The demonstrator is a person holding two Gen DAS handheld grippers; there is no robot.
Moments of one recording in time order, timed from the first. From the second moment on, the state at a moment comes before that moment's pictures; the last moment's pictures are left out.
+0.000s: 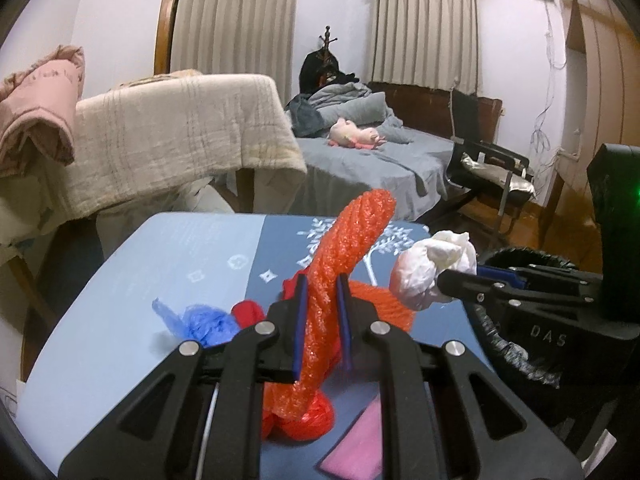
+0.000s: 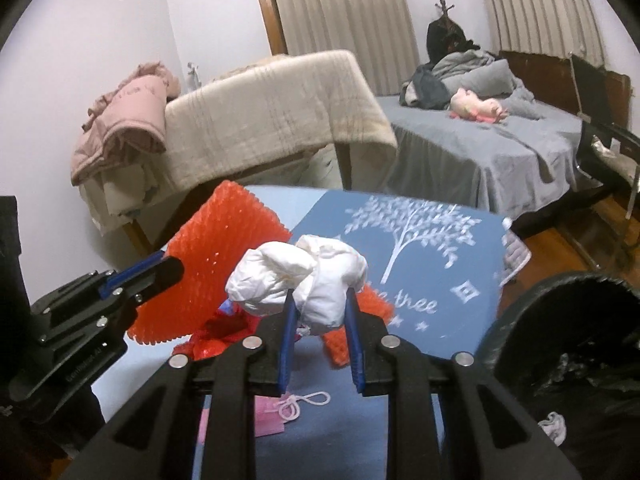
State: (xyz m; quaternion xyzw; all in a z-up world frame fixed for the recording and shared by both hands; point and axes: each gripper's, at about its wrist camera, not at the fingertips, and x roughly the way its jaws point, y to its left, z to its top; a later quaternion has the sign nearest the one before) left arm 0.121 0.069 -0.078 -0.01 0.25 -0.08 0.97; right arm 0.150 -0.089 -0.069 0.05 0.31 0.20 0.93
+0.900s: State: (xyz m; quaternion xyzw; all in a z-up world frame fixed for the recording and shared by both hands) left arm 0.119 -0.040 -0.046 0.00 0.22 -0.21 0.95; right arm 0.106 -0.212 -0.032 0.07 0.27 0.08 0.96
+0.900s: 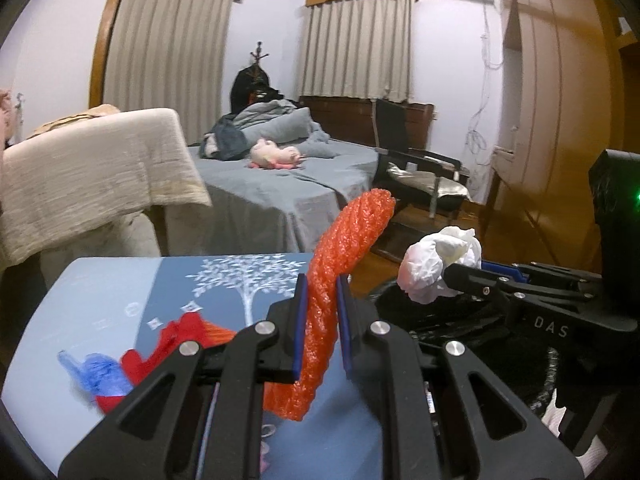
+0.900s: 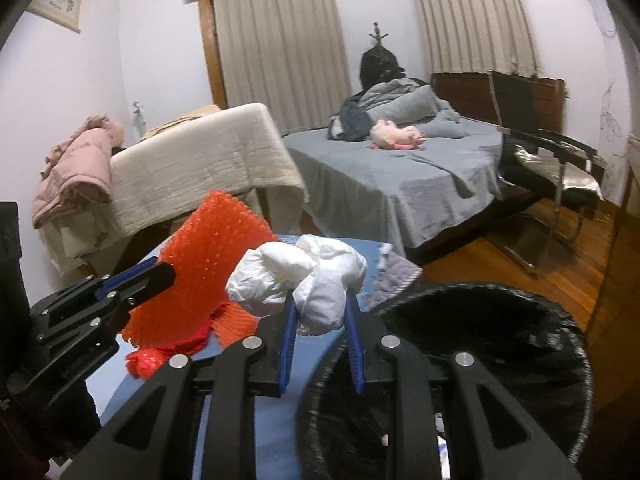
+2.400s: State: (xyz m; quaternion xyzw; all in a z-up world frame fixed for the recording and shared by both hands) left arm 0.128 -0.139 -0.070 0.01 0.24 -0.30 0.92; right arm 0.052 -0.335 -0.070 0.10 0.29 -0.09 0.95
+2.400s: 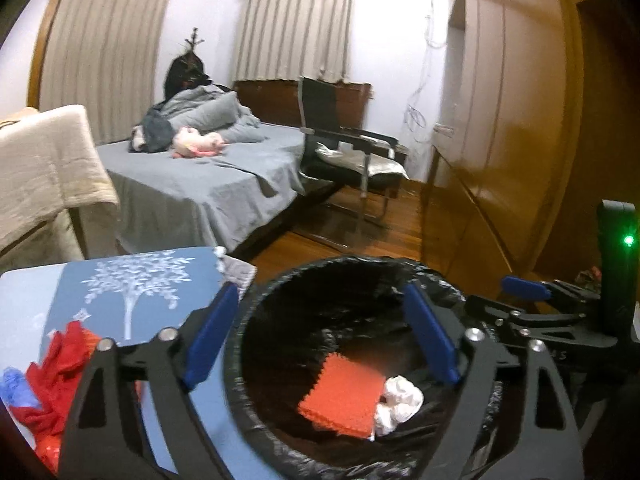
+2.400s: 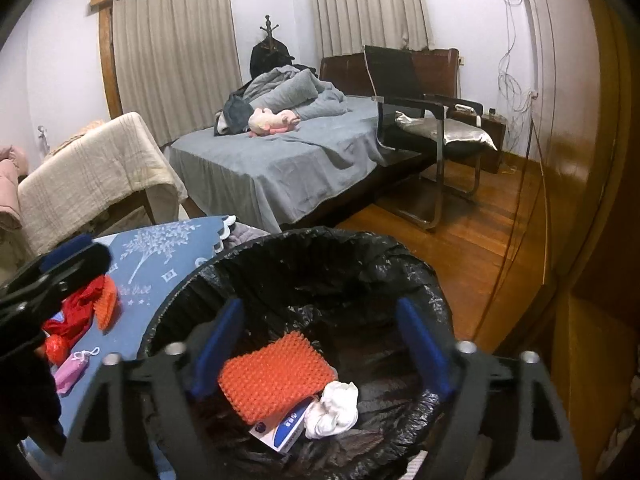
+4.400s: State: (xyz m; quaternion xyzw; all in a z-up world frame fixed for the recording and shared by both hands) left arm 0.085 0.155 -0.130 -0.01 0.29 0.01 0.96; right arm 0.108 -0.030 -0.152 0.00 0.38 0.17 0.91
